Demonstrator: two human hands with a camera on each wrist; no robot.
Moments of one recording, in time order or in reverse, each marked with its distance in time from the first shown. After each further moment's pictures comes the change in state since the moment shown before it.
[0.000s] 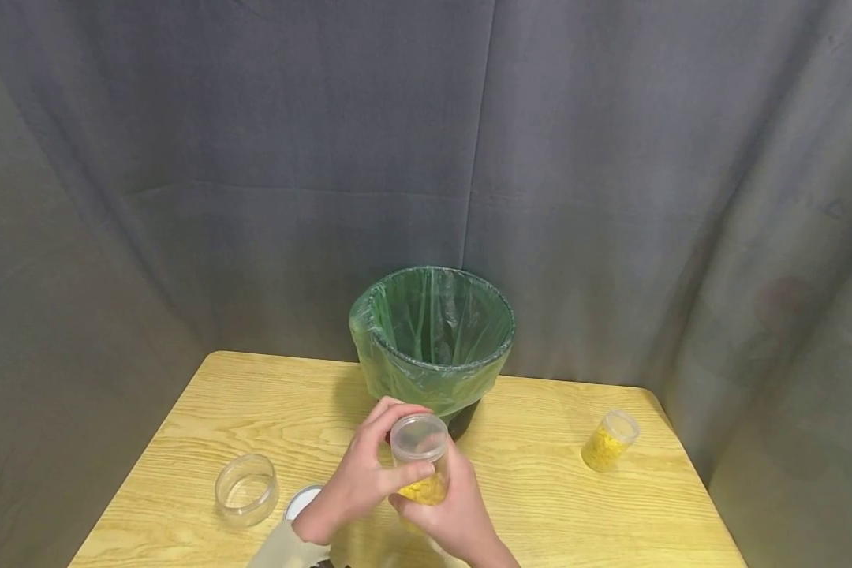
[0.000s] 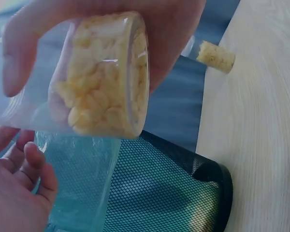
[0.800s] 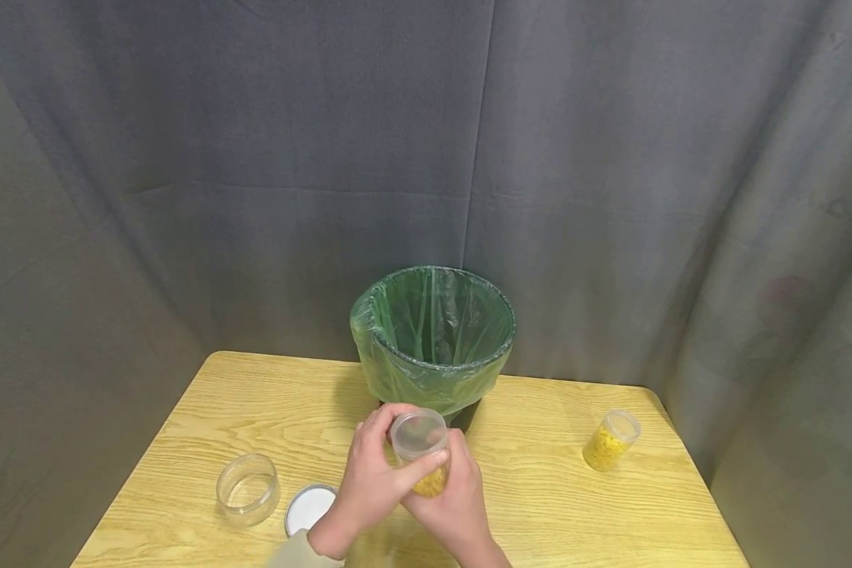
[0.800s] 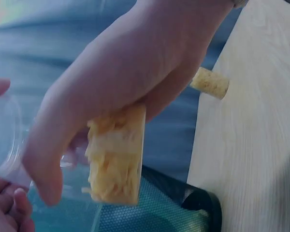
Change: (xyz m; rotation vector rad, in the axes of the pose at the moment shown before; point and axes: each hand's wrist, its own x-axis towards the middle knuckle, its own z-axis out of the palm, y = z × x) left_hand -0.009 -0.023 0.022 0.204 0.202 -0.177; right_hand -0.011 0.051 0.014 -0.350 0.235 -0.012
